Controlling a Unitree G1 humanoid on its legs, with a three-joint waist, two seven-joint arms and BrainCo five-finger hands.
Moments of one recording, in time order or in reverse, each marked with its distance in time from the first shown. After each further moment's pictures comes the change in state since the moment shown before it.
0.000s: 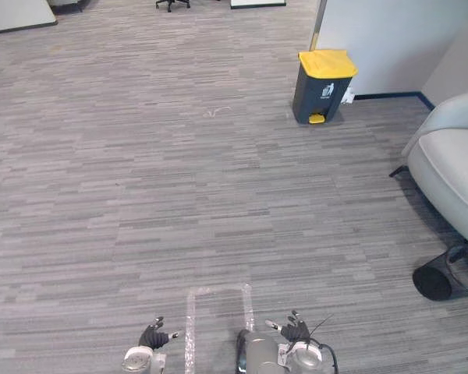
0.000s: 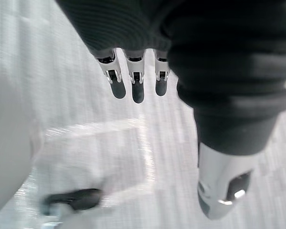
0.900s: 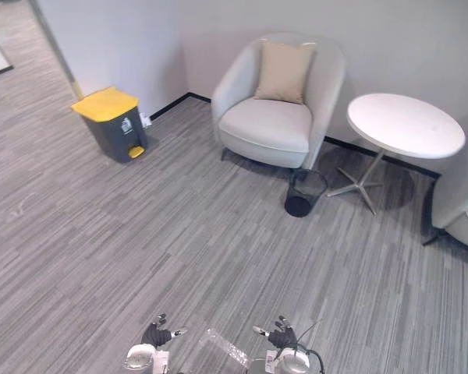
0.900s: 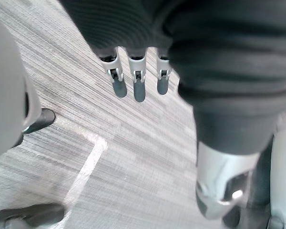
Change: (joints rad) left arm -0.012 -0.031 -0.001 0.084 0.006 -0.013 -0.009; right arm -0.025 -0.013 0.009 0.074 -0.002 -0.009 0.001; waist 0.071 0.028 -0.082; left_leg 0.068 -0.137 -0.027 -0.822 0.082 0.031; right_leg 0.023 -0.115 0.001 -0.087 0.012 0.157
